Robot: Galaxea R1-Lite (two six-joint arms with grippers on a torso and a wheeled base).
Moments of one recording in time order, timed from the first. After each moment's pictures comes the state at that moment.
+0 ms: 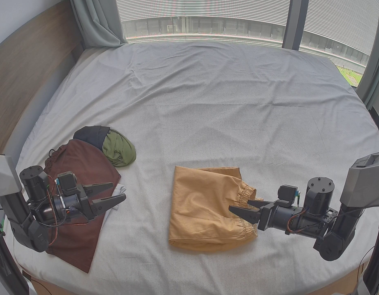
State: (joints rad) left arm 0.00 2.03 -0.29 -1.55 -0.92 -0.22; right arm 0.47 2.14 -0.33 -1.54 0.38 0.44
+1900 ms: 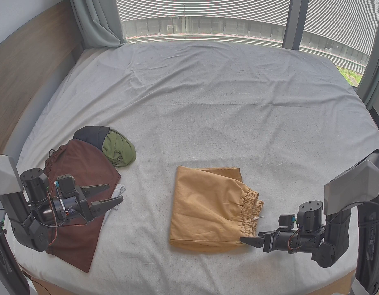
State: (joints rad) left arm 0.04 2.07 -0.29 -1.55 -0.92 -0.16; right arm 0.36 2.38 -0.23 -1.54 0.40 0.38
